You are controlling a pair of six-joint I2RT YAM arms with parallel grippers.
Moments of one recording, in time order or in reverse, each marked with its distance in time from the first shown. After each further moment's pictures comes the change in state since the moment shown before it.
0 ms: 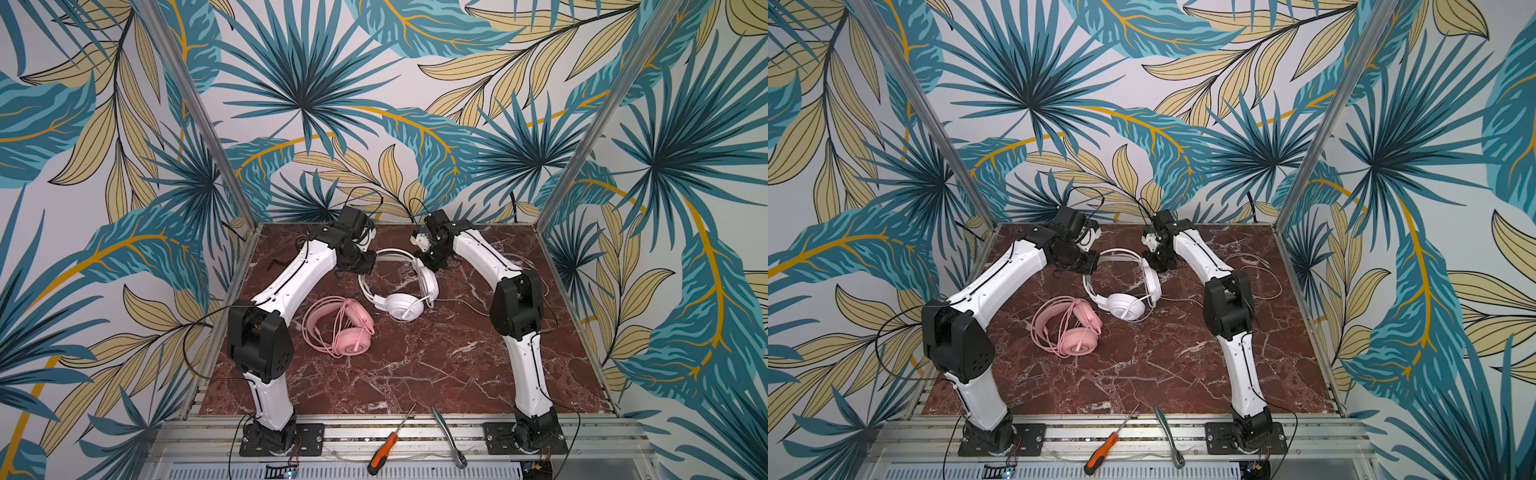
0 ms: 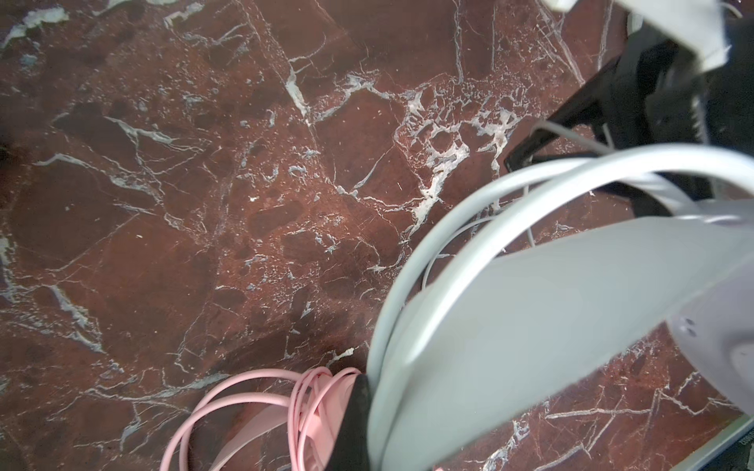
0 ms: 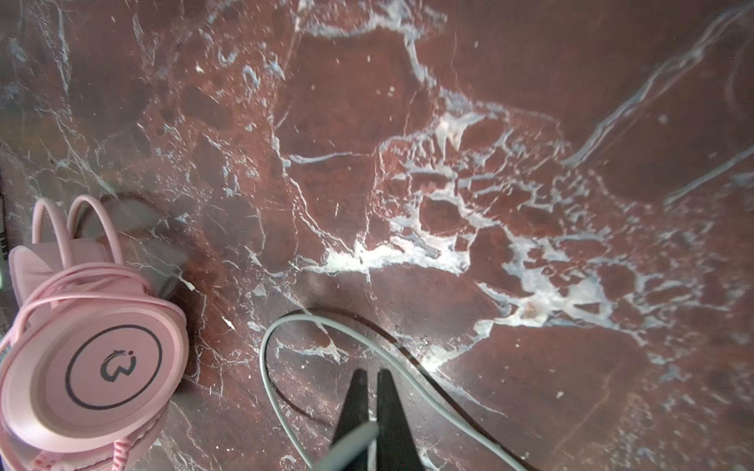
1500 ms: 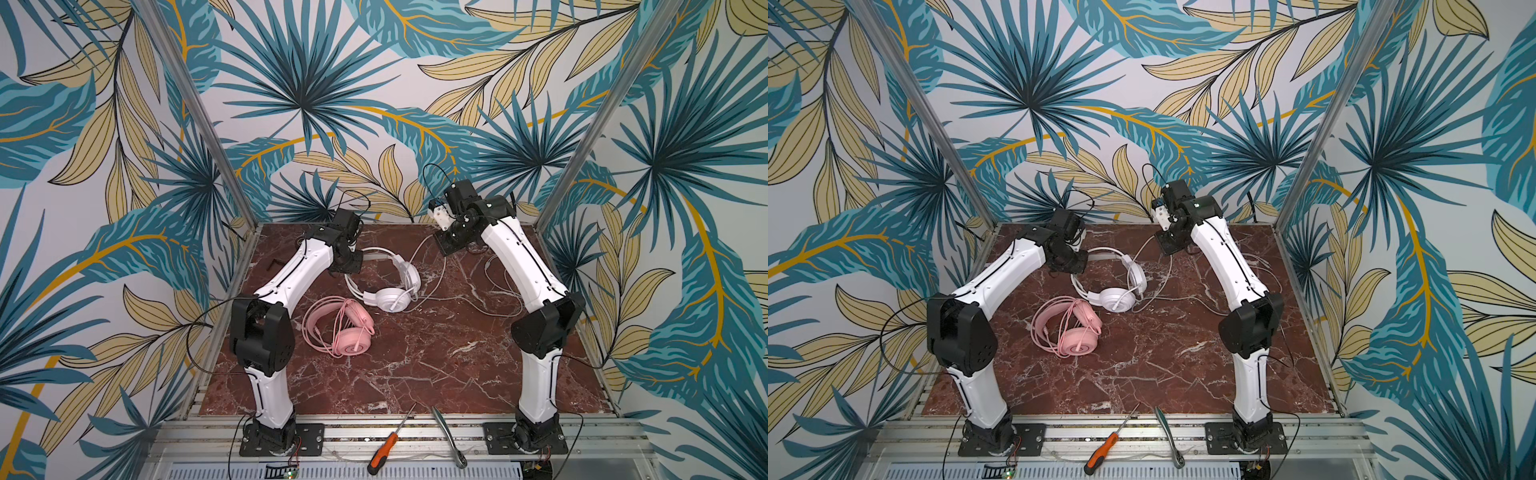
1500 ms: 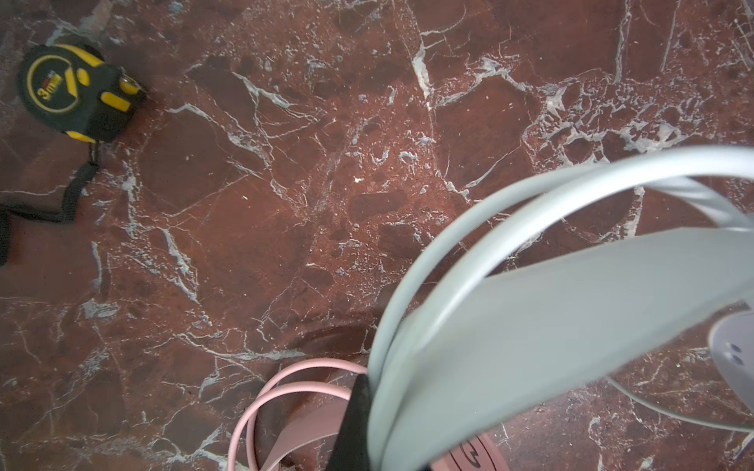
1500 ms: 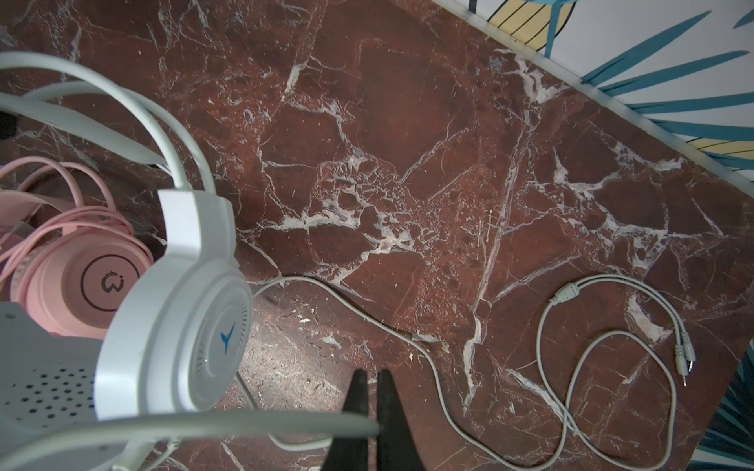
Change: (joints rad) left arm 0.053 0.045 -0.021 0.004 -0.182 -0.047; right arm 0.023 -0.220 0.261 -0.285 0.332 -0.199
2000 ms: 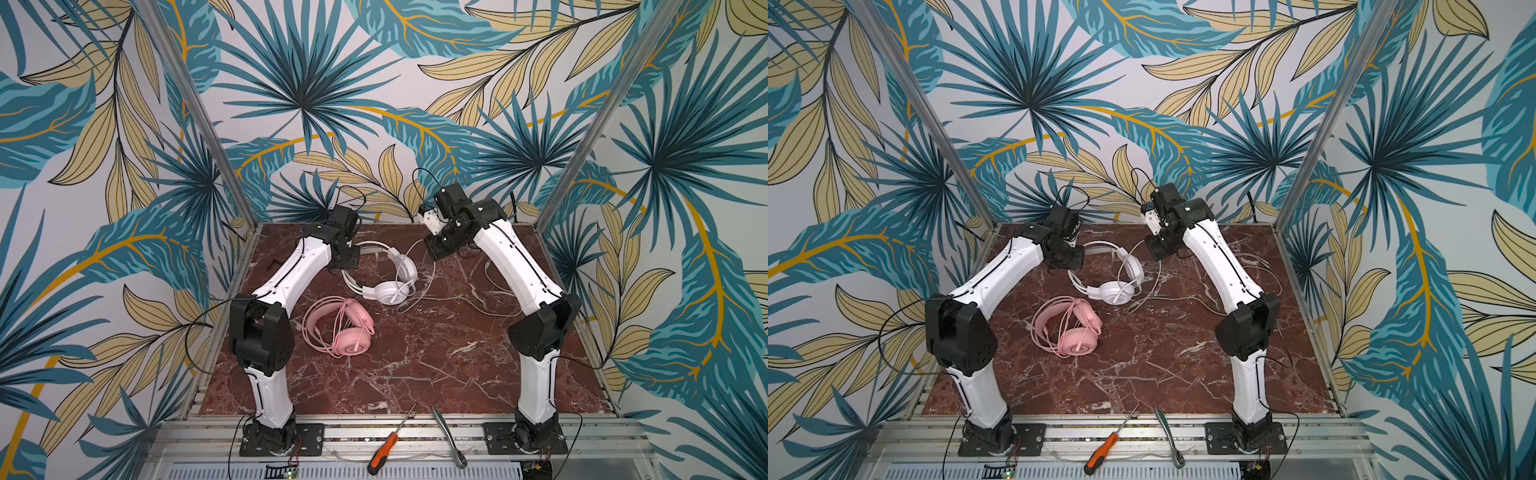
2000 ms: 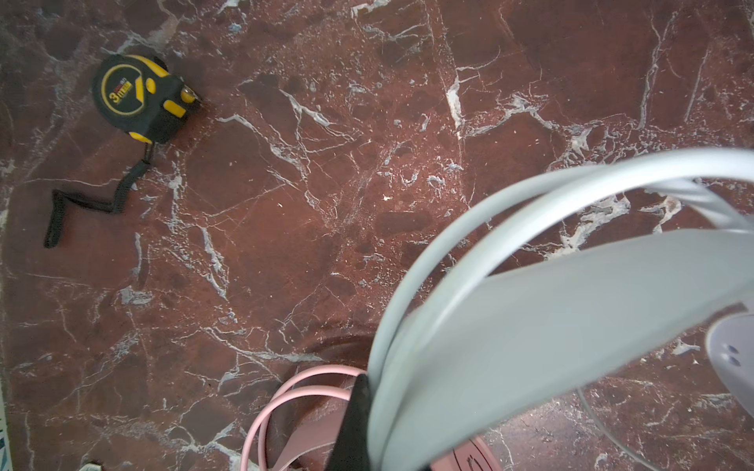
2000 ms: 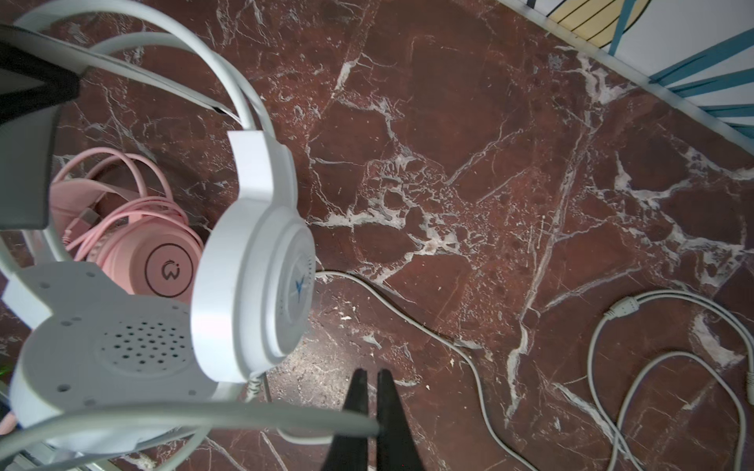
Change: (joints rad) left arm 0.015 0.000 0.026 0.000 -0.055 -0.054; right arm 0.053 -0.021 -0.050 0.000 -0.033 0.023
